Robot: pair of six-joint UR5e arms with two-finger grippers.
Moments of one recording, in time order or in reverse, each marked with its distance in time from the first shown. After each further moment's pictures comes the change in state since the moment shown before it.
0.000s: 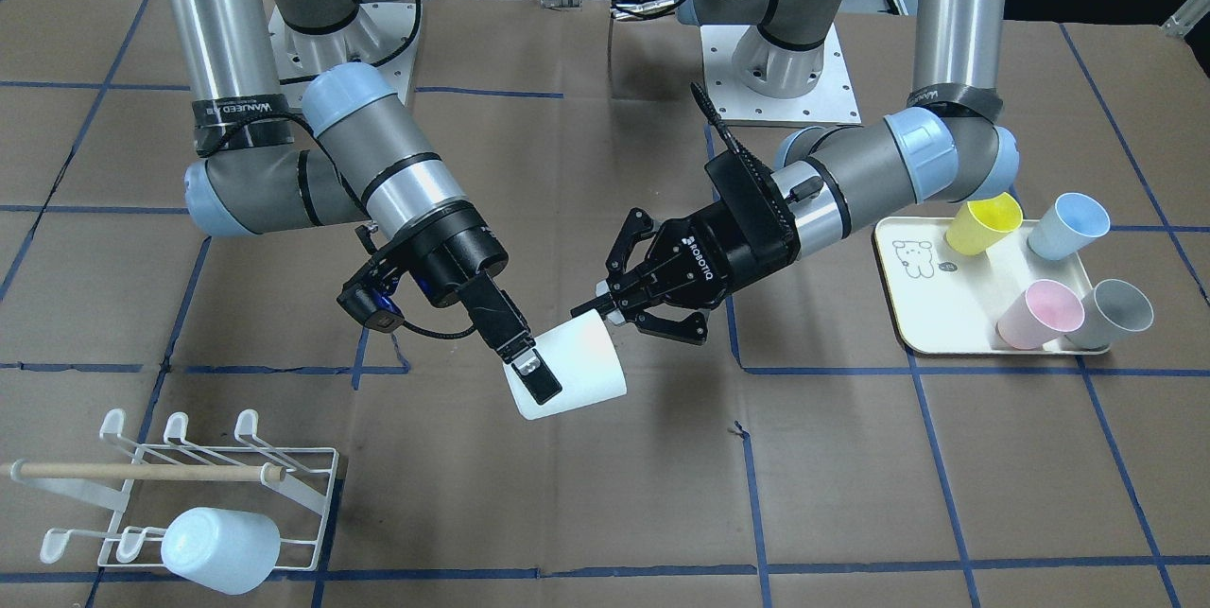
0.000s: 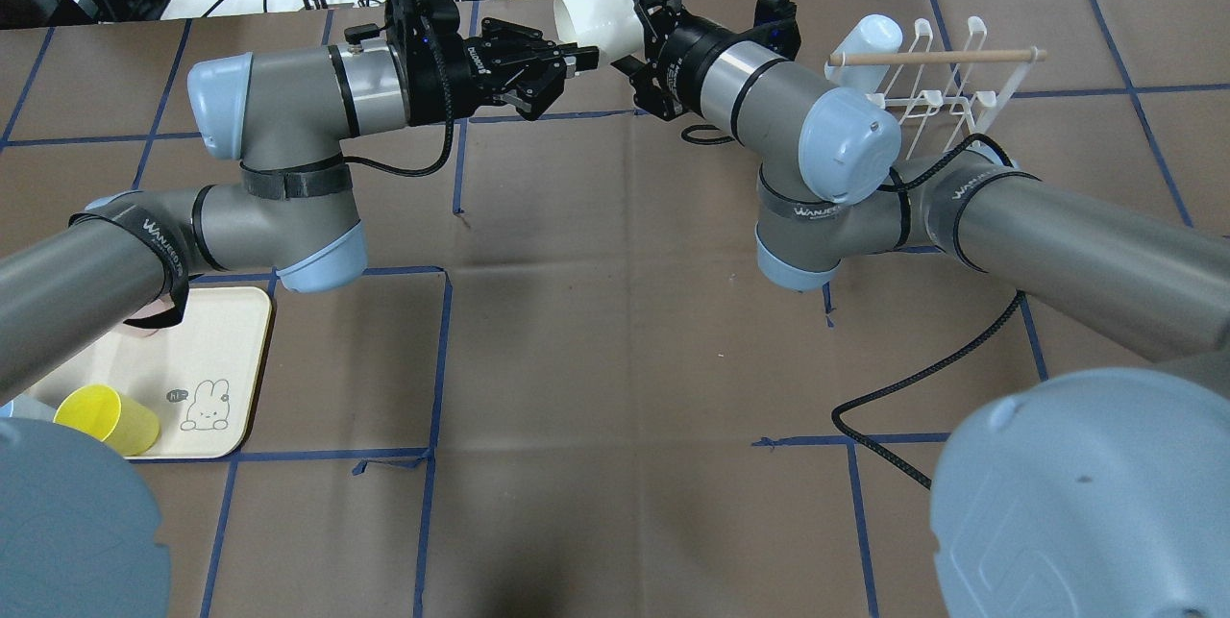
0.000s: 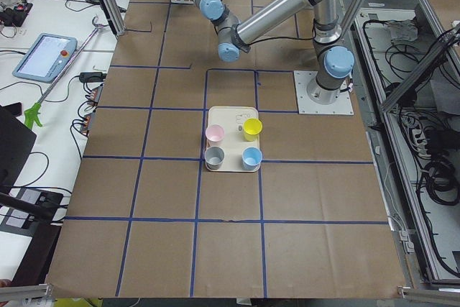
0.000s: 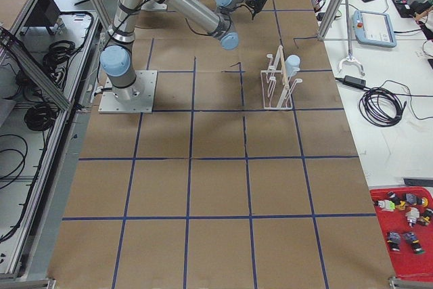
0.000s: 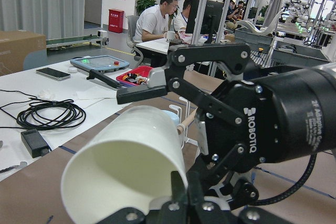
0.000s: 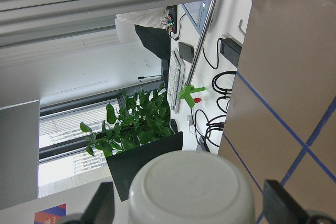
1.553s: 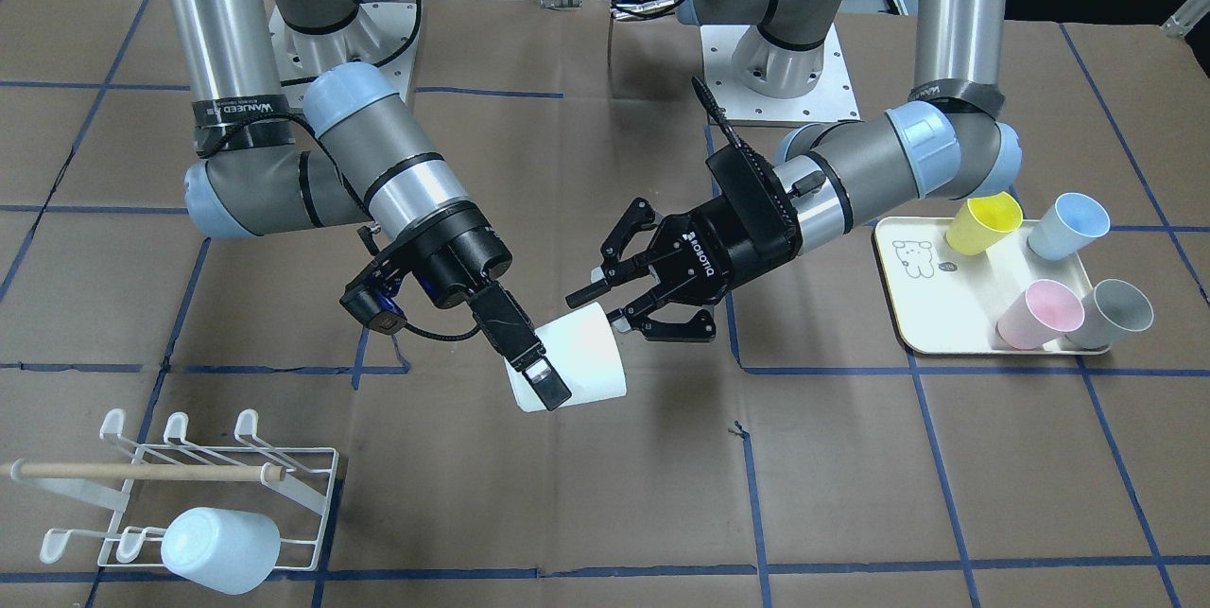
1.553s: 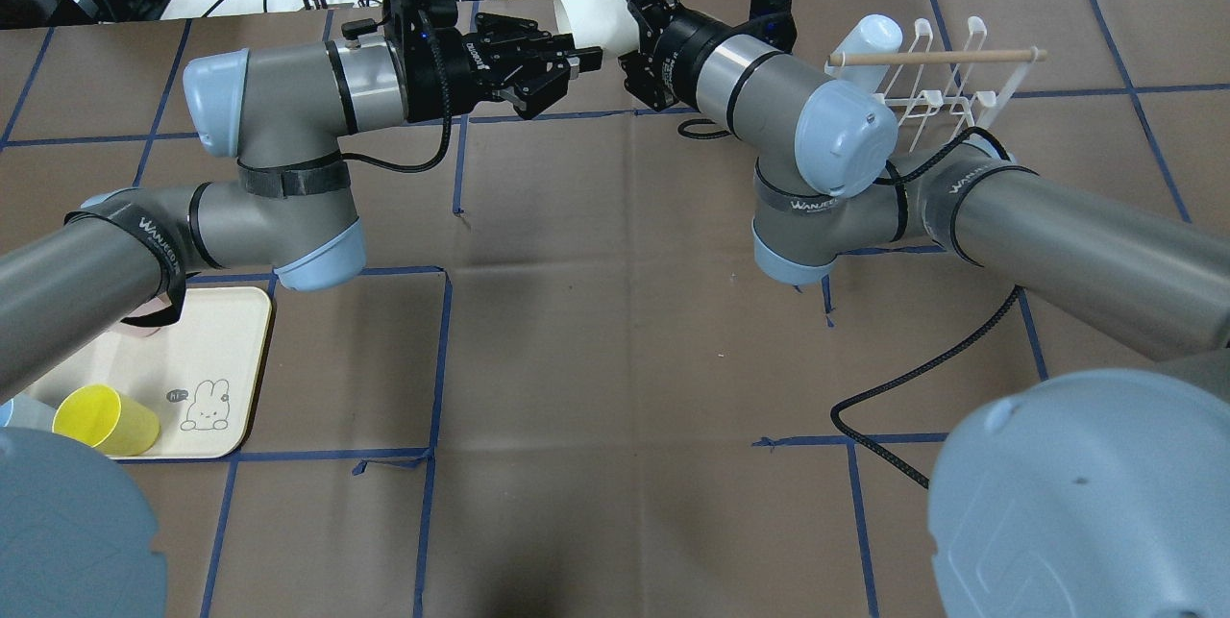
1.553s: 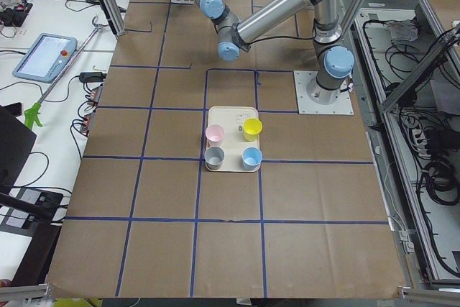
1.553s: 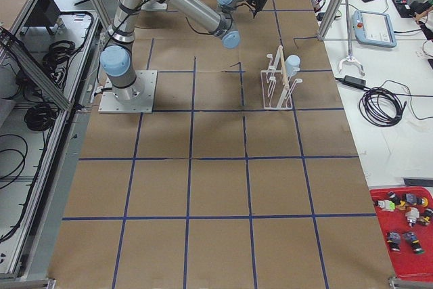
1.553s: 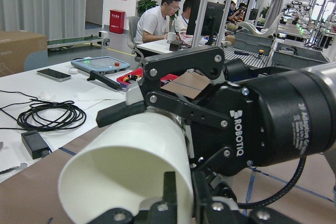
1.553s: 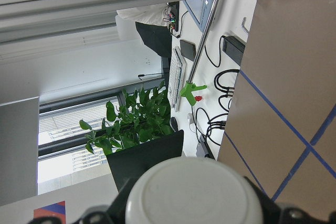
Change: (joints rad) left arm -0.001 0.007 0.004 0.000 0.003 -0.025; right arm 0.003 -0.002 -0.009 0.008 0.003 -0.009
